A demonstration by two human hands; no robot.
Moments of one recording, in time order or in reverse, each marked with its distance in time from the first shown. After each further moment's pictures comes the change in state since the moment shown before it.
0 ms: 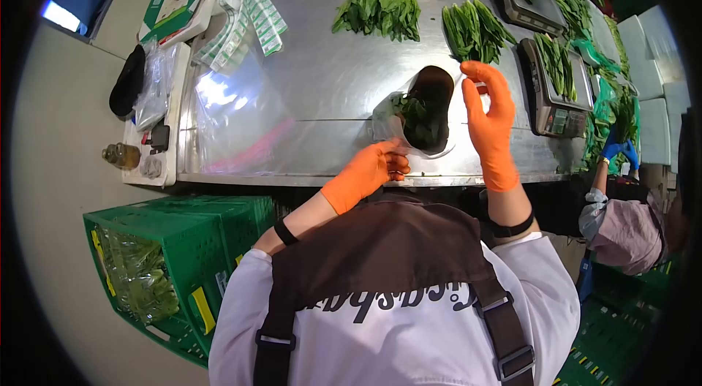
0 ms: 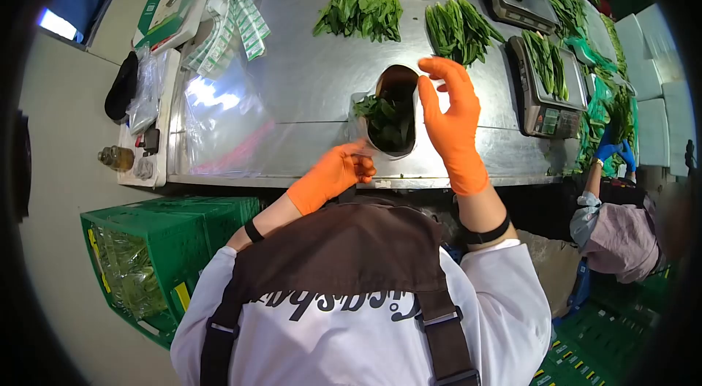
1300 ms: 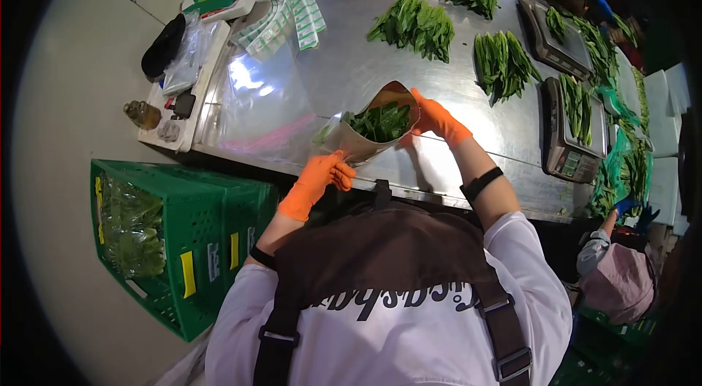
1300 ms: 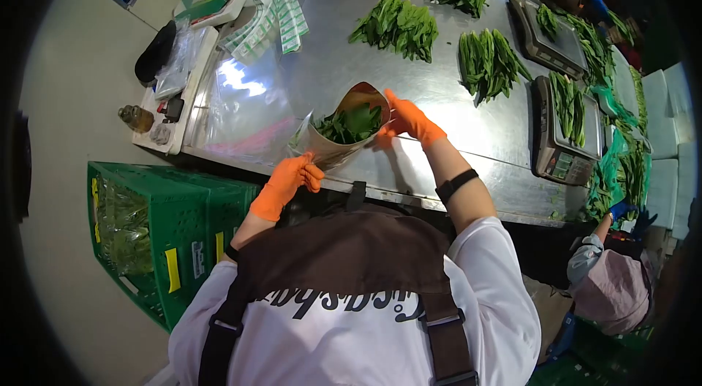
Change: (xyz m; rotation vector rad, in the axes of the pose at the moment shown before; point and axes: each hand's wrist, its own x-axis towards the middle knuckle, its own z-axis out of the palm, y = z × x) left_hand -0.075 -0.002 -0.088 0.420 0.325 0.328; right_hand -0.021 0.183 0.140 0.761 -1.033 1.202
